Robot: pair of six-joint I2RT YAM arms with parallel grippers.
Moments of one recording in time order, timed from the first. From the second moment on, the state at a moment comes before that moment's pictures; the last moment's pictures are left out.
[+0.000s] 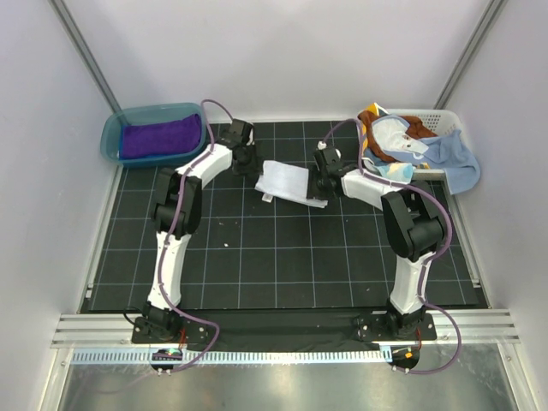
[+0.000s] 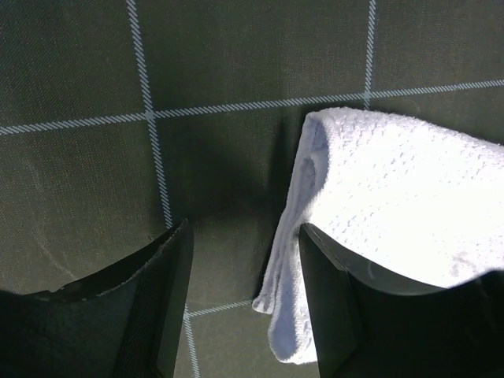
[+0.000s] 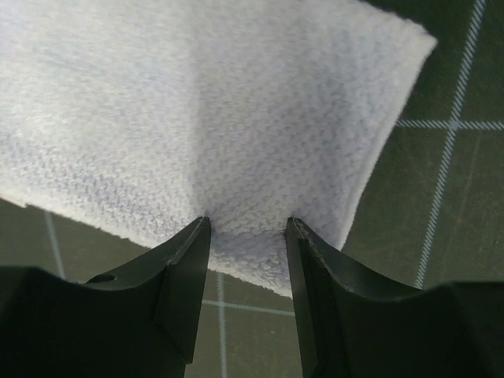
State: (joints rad) left arm -0.36 2.32 1.88 -0.52 0.05 -0.38; right arm 0.43 1.92 1.29 -0.30 0.09 0.45
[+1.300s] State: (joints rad) left arm -0.42 2.36 1.93 -0.54 0.18 -0.42; right arm 0.37 1.94 1.26 -0.27 0.03 0.46
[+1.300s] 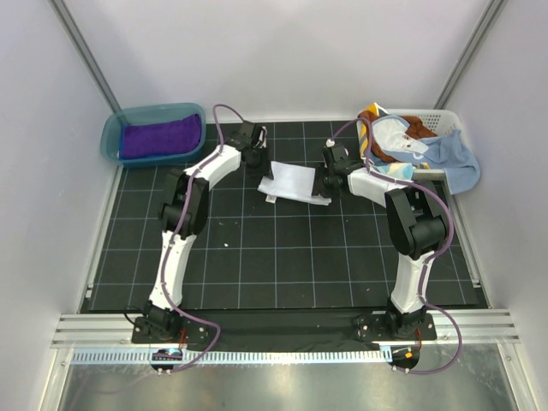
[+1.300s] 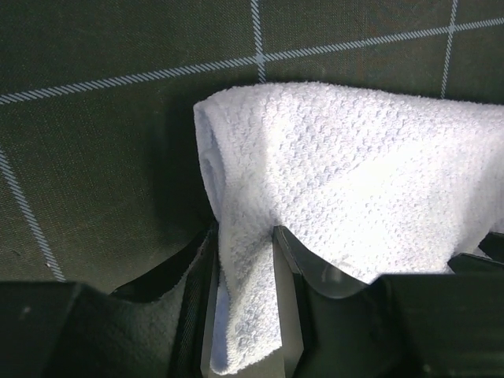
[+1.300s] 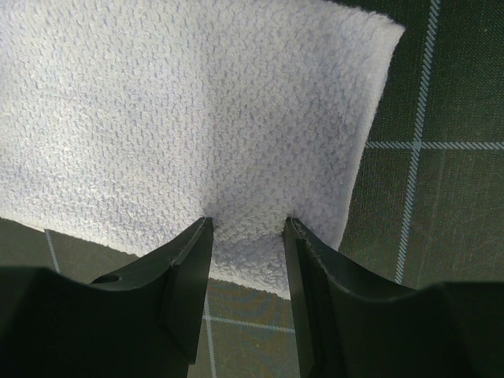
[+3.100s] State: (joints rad) left arm -0.26 2.57 2.52 -0.67 -0.61 -0.12; right arm 0.38 1.50 0.97 -0.21 -0.12 0.51
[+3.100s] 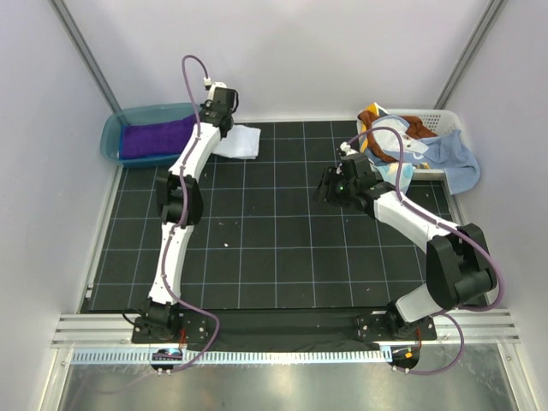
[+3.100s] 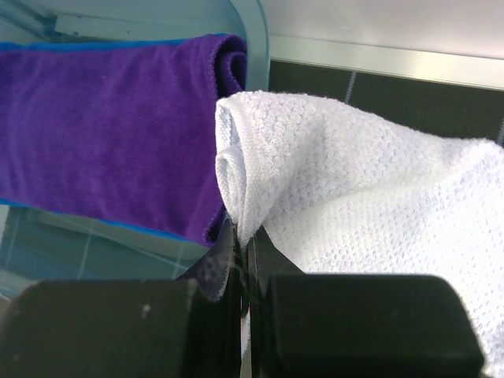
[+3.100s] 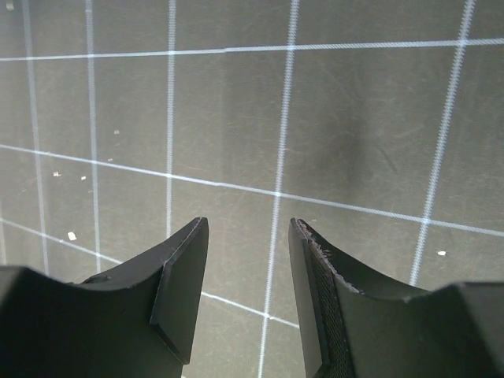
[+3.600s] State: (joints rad) left arm -0.21 2.53 2.52 -0.64 -0.62 -0.07; right arm 0.42 1.48 0.97 -0.20 -0.13 0.52
